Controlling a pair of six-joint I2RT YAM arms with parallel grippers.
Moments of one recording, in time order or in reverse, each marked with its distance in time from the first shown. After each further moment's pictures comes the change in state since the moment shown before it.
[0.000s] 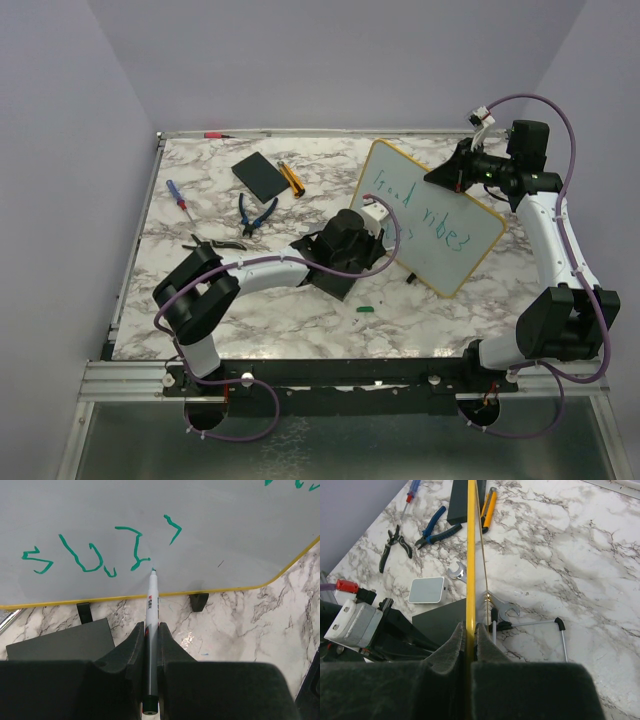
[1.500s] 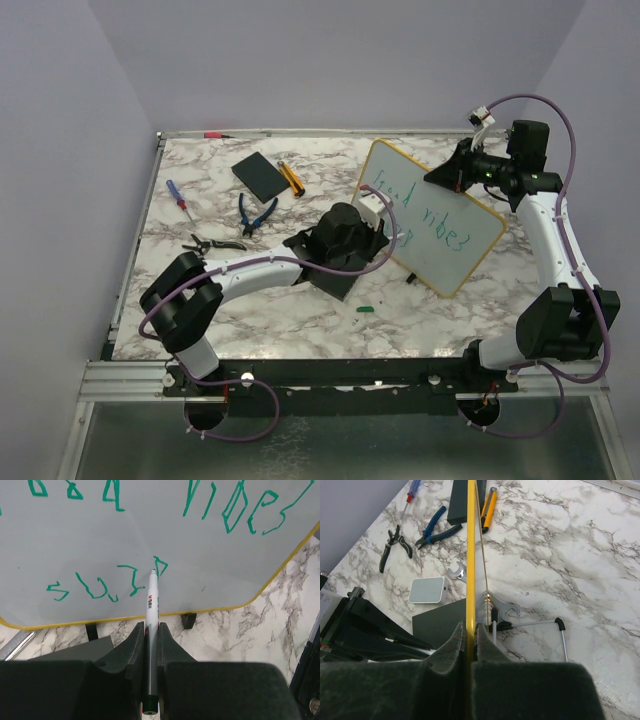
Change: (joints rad) left arm -0.002 -0.064 0.042 -0.009 -0.005 0.014; right arm 0.000 0.000 0.000 0.000 0.000 0.000
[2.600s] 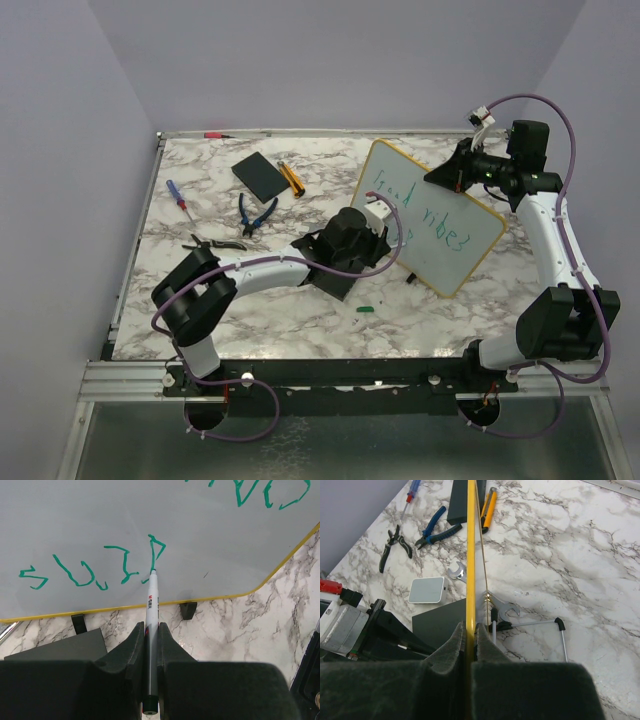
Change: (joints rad) left arm -0.011 0.050 -0.016 0.004 0.014 -0.014; right arm 0.000 0.000 0.000 0.000 0.000 0.000
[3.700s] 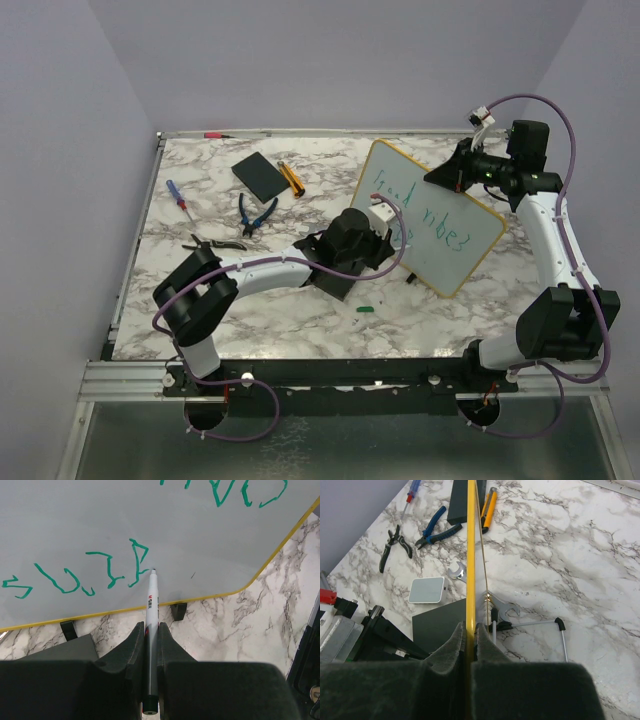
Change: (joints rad) left arm -0.013 0.005 0.013 0.003 0.031 0.019; right arm 0.000 0.000 0.000 0.000 0.000 0.000
